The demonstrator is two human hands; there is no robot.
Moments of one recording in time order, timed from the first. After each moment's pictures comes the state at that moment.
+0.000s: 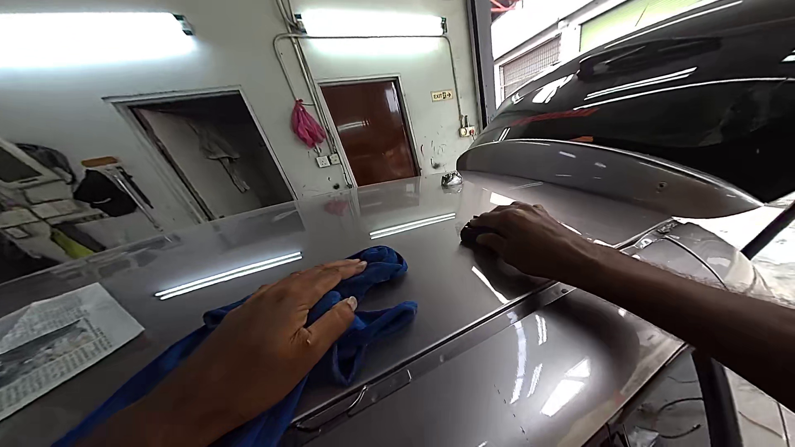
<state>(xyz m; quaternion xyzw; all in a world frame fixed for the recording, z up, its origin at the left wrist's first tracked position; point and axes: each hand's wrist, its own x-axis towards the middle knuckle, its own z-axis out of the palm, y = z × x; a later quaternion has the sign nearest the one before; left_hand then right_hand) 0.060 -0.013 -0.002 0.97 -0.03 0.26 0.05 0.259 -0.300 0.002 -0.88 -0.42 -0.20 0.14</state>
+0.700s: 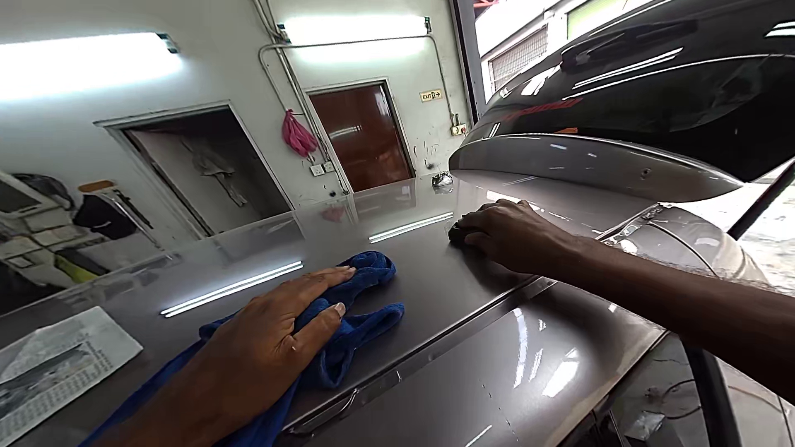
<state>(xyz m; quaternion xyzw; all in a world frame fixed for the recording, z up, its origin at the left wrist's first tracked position) 0.063 -0.008 0.000 0.96 -0.06 0.26 0.06 0.249 -0.304 0.007 -0.88 -0.41 -0.17 0.15</state>
